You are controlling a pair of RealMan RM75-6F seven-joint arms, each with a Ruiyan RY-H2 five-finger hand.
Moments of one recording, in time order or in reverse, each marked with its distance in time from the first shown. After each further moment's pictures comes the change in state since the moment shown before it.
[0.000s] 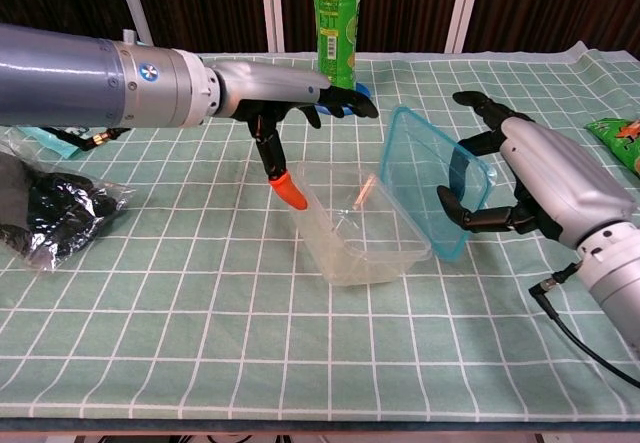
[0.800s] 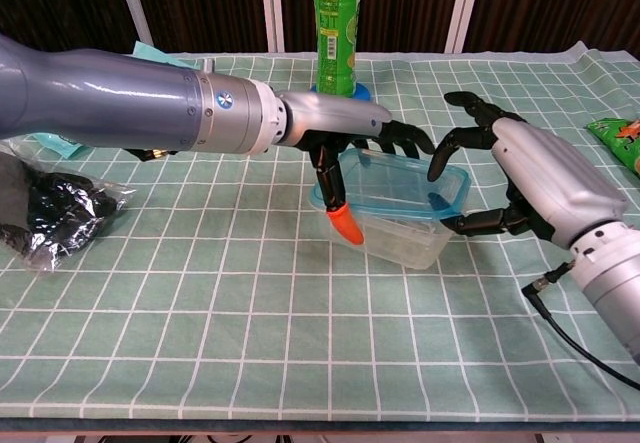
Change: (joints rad) left arm -0.084 -0.132 -0.038 0.117 0.024 -0.116 -0.053; right arm 0.005 -0.003 -0.004 0.001 -0.008 -0.011 -0.004
